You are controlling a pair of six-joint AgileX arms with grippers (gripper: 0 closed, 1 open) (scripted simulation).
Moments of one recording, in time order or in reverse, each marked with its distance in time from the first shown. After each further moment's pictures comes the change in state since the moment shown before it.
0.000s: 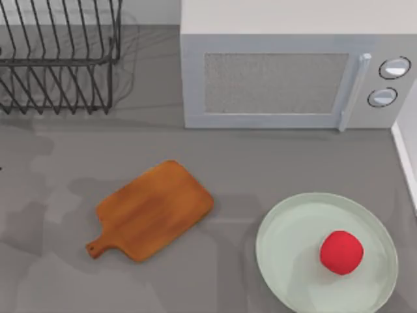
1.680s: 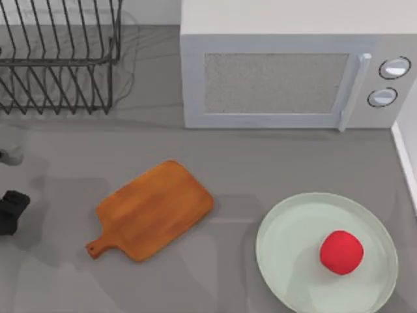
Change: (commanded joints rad) left arm 0.004 0.156 -0.229 0.386 -0.013 0.012; right arm 0.000 0.000 0.000 0.000 0.000 0.000
